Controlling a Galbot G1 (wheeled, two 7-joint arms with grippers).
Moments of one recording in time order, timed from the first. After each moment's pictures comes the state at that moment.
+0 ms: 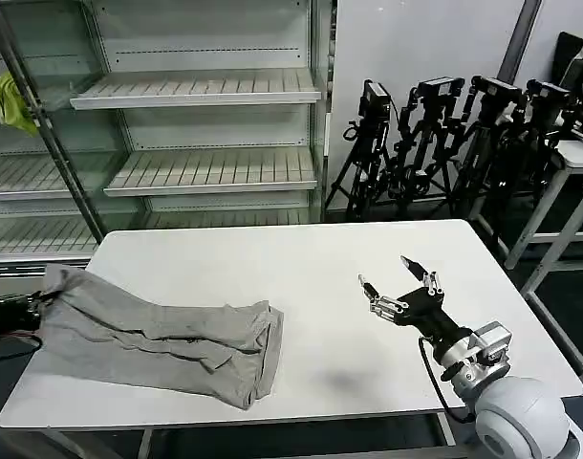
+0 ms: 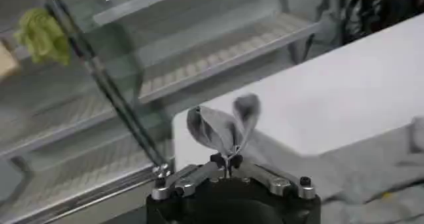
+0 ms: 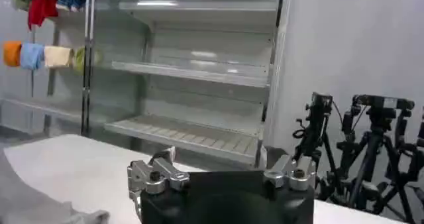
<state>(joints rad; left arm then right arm) 1.79 -0.44 -1.21 -2.03 -0.92 0.58 0.07 -1.22 0.75 0.40 2.29 0.67 -0.34 0.15</state>
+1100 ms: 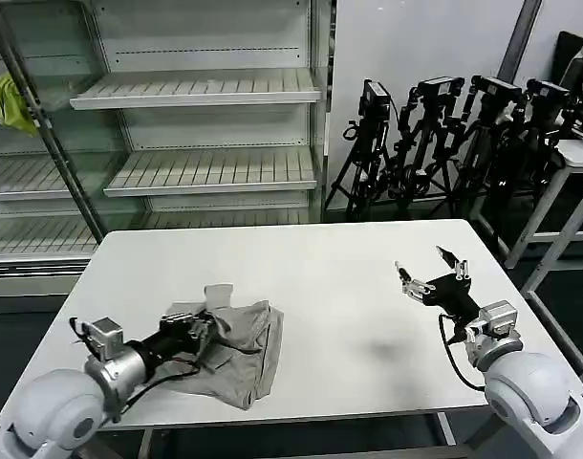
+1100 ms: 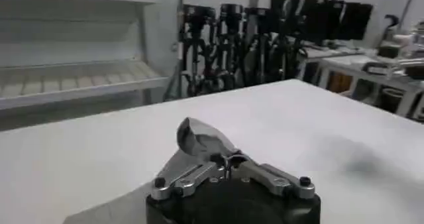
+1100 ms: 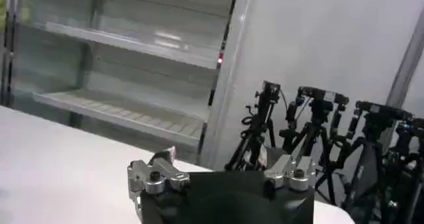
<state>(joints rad) 1.25 -0.74 -0.45 -2.20 -0.87 0.58 0.07 -1.13 0.67 0.35 2.09 0.65 -0.28 0.23</state>
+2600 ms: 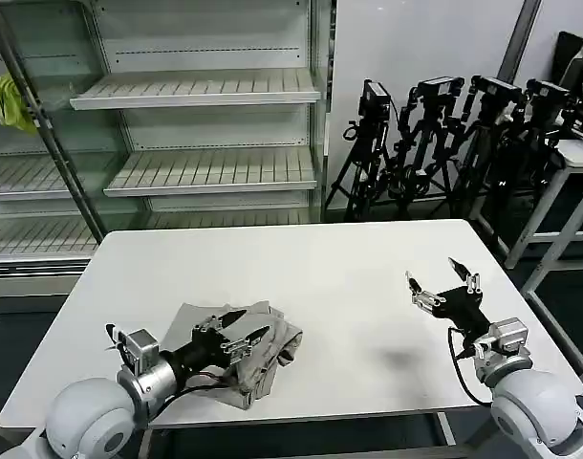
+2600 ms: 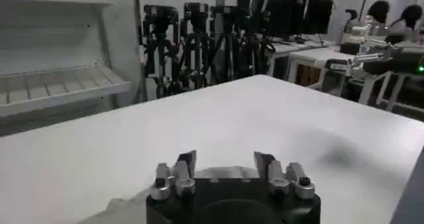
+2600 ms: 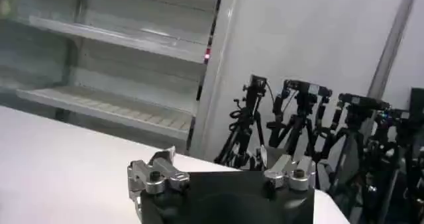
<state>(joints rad) 1.21 -0.77 -0.35 -2.24 -0.78 0.57 0.08 -1.27 0.73 0.46 2.12 0.60 -0.26 0.22</state>
